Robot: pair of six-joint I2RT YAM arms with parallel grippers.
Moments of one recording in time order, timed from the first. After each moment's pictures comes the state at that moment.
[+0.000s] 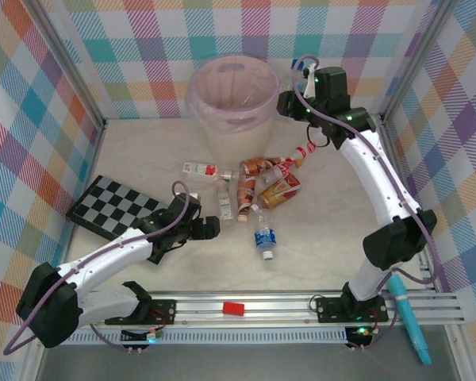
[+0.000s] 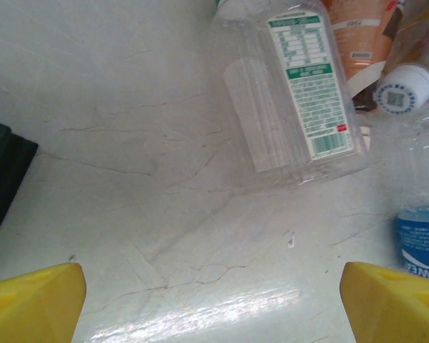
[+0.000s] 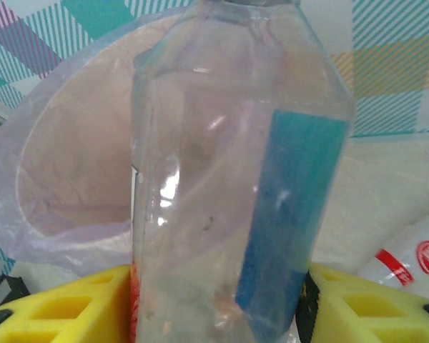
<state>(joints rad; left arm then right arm) -0.67 1.12 0.66 -0.49 -0.08 -0.62 0.35 1.70 1.90 -0.67 -0.09 0.39</state>
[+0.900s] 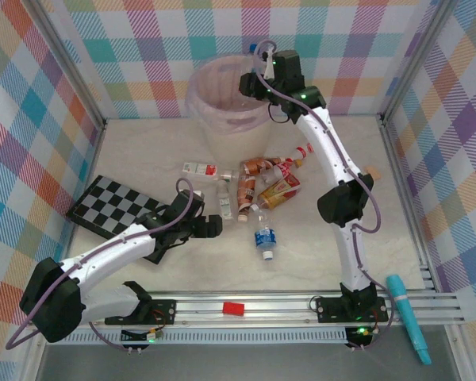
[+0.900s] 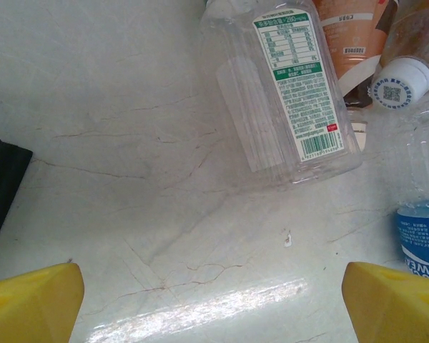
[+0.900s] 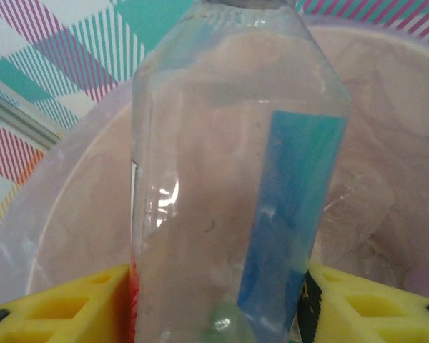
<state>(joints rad) -0.68 1.17 0.71 -0.50 -0.07 -0.60 0.43 2.30 2.62 -0.74 -0.16 0.41</state>
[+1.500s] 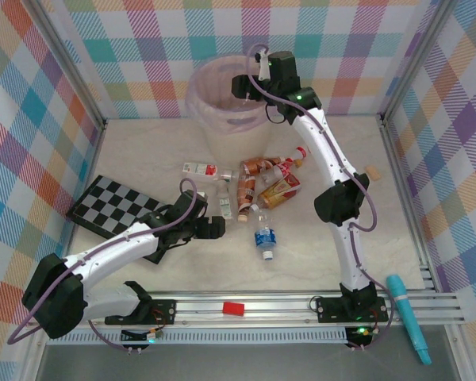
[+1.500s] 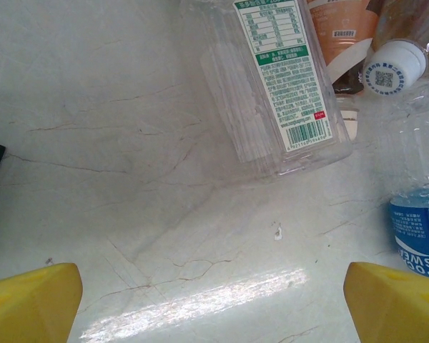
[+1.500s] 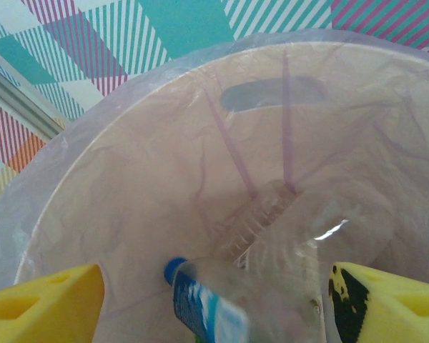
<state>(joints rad) -0.69 1.19 0.72 -0.50 -0.05 -0.60 0.44 2.33 2.65 -0.72 -0.16 0.31</state>
